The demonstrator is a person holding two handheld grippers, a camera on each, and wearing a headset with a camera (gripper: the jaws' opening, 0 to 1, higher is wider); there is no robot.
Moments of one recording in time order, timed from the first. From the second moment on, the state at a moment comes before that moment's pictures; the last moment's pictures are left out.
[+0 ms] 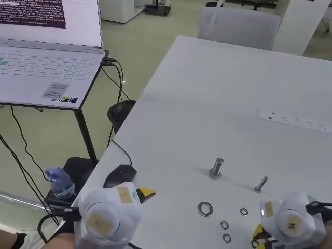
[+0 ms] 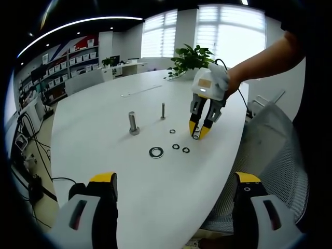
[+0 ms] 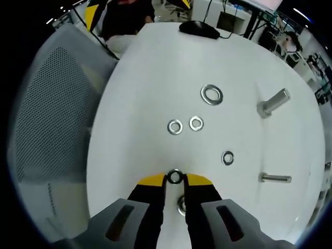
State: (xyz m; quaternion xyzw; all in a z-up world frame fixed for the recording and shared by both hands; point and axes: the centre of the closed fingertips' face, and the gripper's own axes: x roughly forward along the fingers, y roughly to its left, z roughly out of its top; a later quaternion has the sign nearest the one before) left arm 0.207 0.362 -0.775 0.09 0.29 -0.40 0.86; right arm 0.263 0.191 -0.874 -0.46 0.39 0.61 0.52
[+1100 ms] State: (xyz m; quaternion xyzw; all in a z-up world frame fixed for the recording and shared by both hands) left arm 0.217 0.349 -0.769 0.09 0.29 -0.40 0.86; right arm 0.287 0.173 -0.843 -0.42 0.42 0.58 0.55
